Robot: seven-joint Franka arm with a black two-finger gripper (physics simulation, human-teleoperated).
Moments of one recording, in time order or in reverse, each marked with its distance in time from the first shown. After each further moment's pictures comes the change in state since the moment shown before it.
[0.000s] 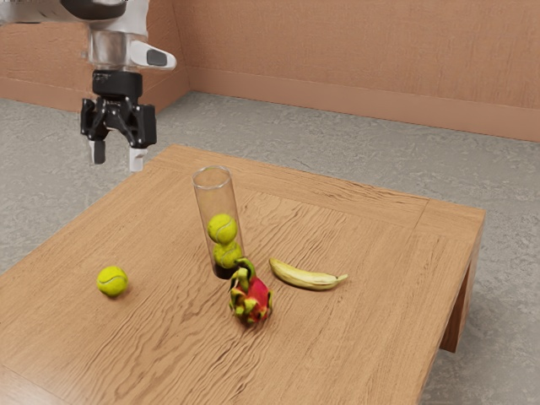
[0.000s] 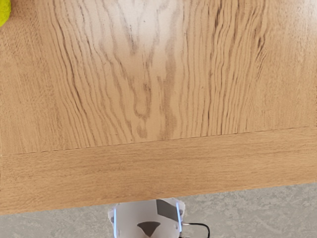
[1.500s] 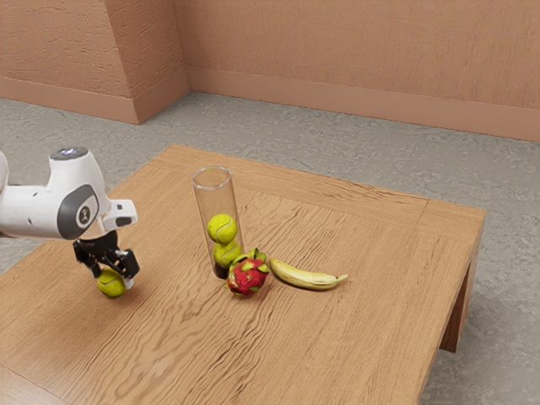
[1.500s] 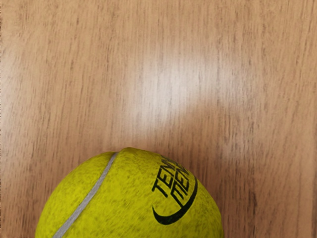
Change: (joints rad) arm 0.003 0.088 0.325 -0.909 0.036 1.448 0.179
